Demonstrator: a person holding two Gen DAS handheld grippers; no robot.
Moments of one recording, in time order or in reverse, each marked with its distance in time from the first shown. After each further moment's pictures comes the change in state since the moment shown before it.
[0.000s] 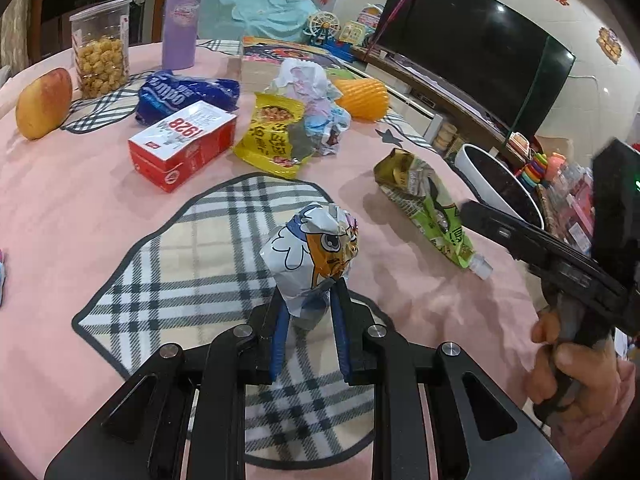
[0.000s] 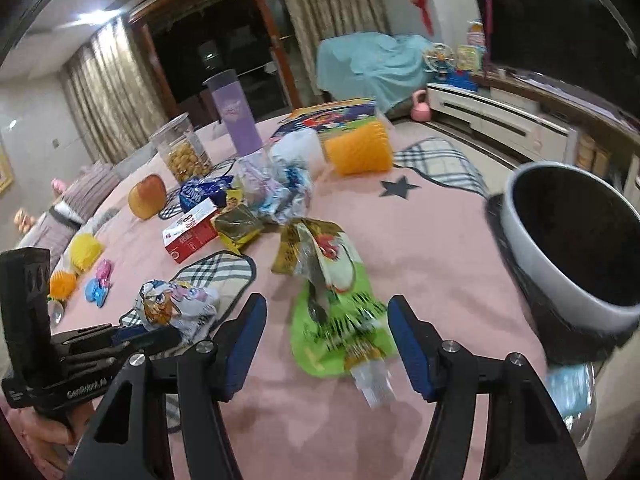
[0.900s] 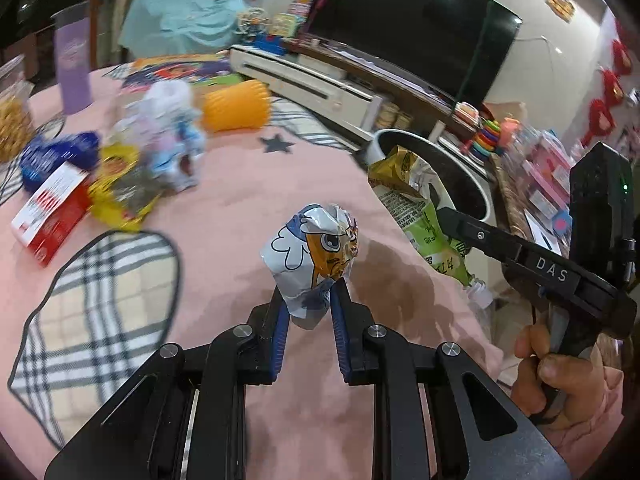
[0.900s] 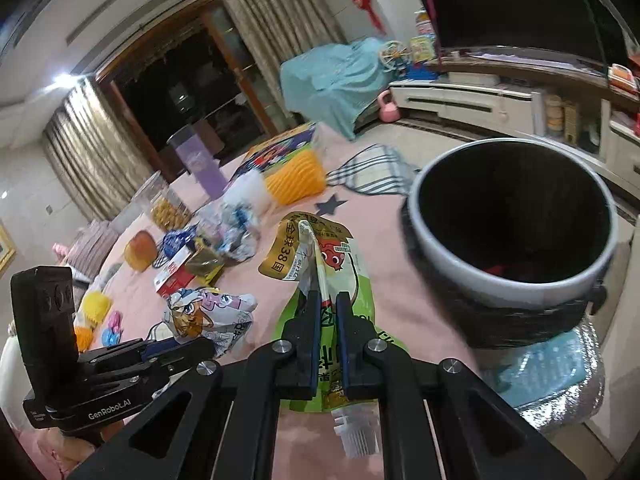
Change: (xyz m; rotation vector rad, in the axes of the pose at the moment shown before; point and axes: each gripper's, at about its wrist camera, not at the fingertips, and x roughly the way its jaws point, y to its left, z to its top) left arm 0.027 -0.102 0.030 0.169 0.029 -0.145; right arm -0.064 -0.085 -0.011 0.239 -0.083 0.002
